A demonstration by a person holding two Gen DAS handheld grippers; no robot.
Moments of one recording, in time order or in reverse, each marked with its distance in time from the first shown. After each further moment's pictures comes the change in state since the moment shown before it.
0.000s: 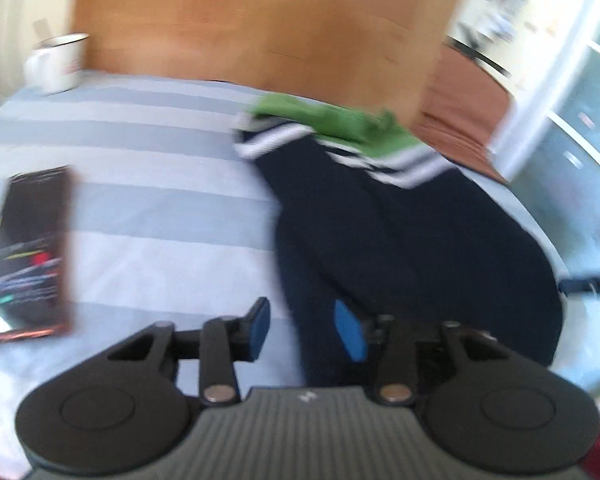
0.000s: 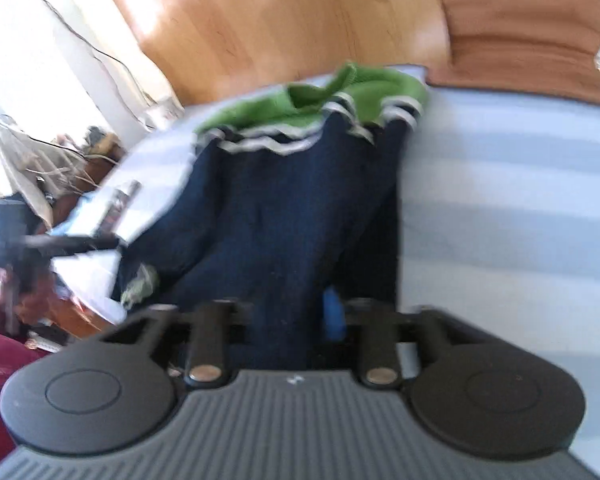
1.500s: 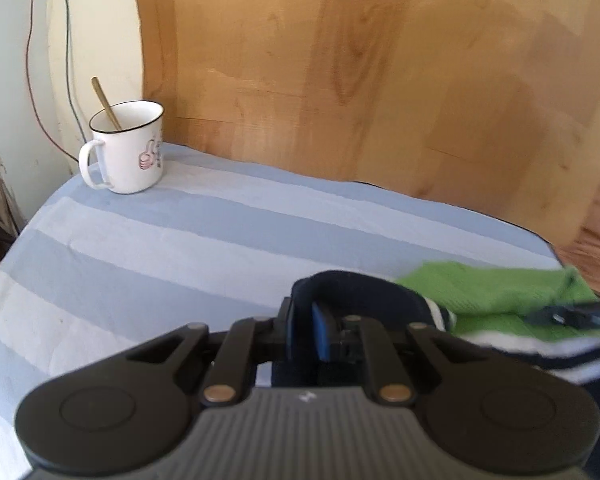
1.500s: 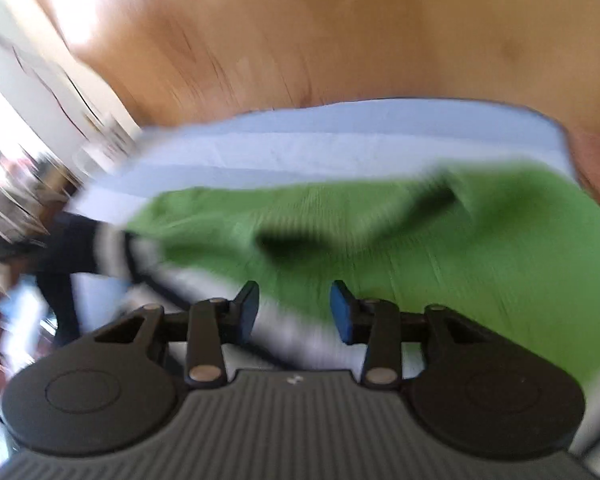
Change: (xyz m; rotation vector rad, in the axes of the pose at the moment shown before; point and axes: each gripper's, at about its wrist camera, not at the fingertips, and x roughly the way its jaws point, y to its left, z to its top) left arm 0.087 0.083 0.175 -0.101 -0.077 0.319; right arm 0.266 -0.005 0.216 -0.132 0.136 0.030
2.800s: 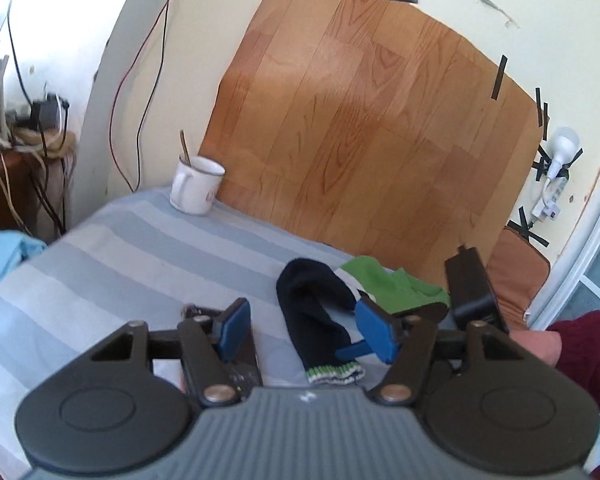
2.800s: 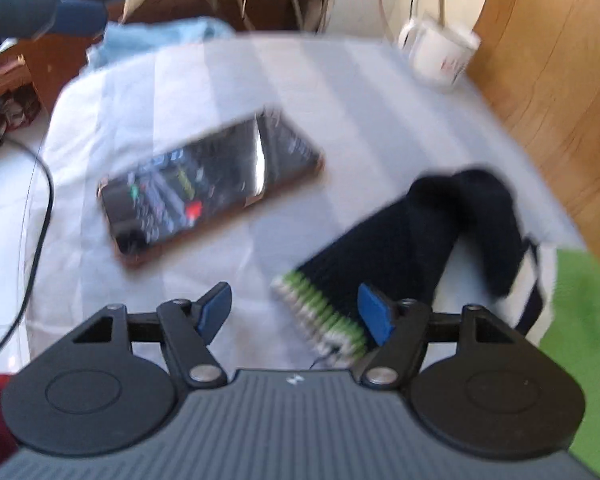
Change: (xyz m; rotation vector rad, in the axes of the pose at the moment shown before) left arm -0.186 0.123 -0.149 -0.116 -0.340 -0.267; right arm 0.000 0.283 -0.098 -0.796 0.197 0.084
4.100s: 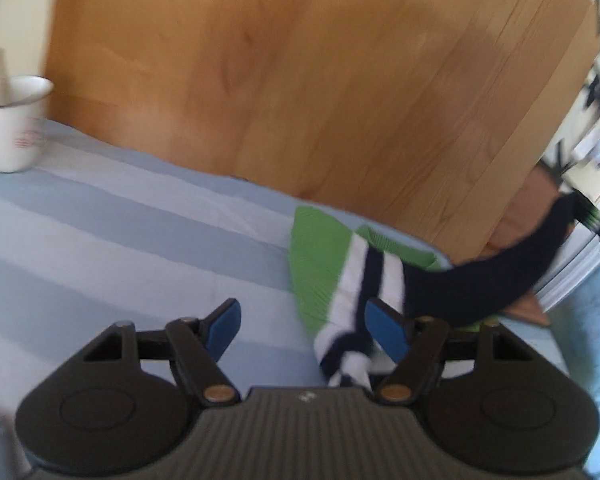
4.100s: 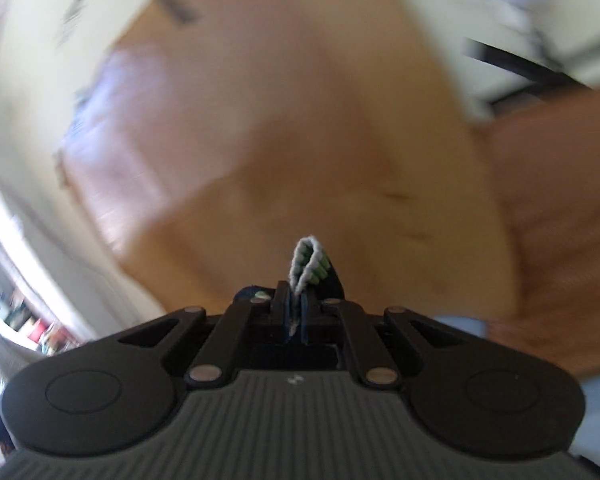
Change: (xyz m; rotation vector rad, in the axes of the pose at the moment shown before) left arm 0.285 -0.119 0.045 0.028 0.364 -0.049; right arm -0.255 -0.312 -0.267 1.080 -0.771 -0.190
